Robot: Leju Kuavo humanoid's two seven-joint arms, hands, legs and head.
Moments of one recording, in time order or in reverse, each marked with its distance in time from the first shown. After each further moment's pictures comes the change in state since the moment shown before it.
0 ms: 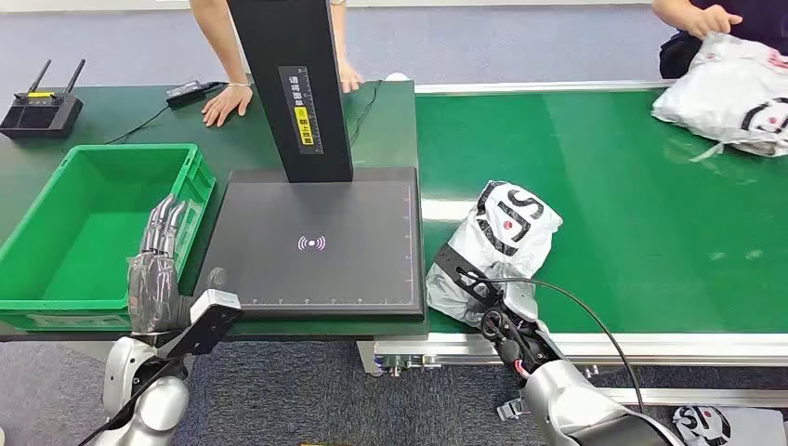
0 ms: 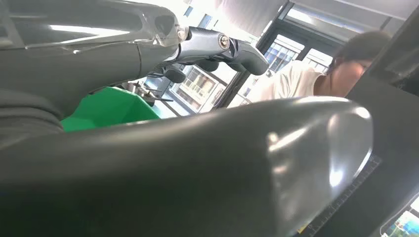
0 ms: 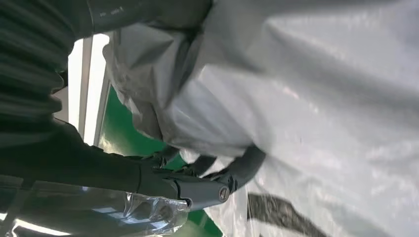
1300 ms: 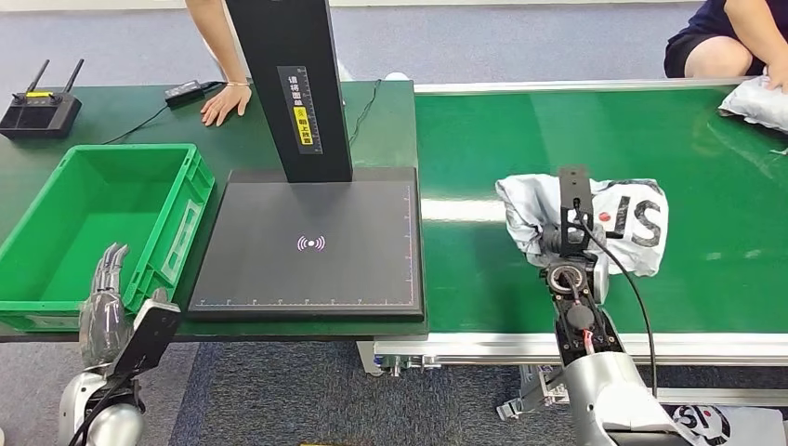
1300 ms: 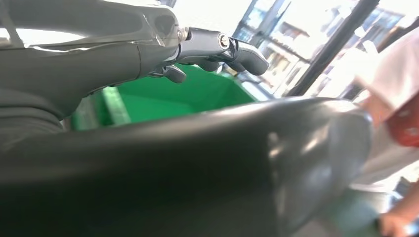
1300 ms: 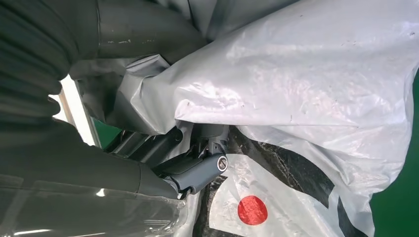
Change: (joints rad) left arm 0.101 0.011 0.241 0.070 0.123 -0.084 0.035; right arm 0.041 -0.066 -0.258 -0.467 -0.388 -0.293 0.141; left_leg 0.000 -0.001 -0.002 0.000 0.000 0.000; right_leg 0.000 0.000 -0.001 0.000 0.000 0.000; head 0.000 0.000
